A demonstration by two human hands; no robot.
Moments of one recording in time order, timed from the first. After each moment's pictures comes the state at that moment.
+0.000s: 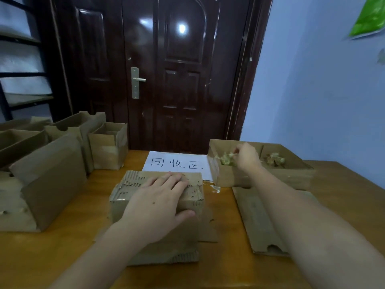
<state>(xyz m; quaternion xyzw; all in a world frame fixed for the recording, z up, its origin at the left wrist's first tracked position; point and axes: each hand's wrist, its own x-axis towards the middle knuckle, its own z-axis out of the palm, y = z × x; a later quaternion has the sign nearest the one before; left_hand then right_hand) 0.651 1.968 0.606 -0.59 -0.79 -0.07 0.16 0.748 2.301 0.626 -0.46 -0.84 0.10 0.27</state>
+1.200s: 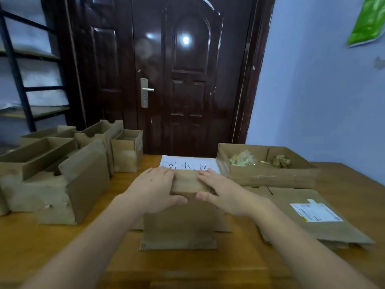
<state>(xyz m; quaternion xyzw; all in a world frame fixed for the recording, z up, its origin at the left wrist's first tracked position) 0.602 1.937 0.634 -0.56 -0.82 -0.08 0.09 0.777 2.097 0.634 -0.17 -0.98 0.12 0.05</state>
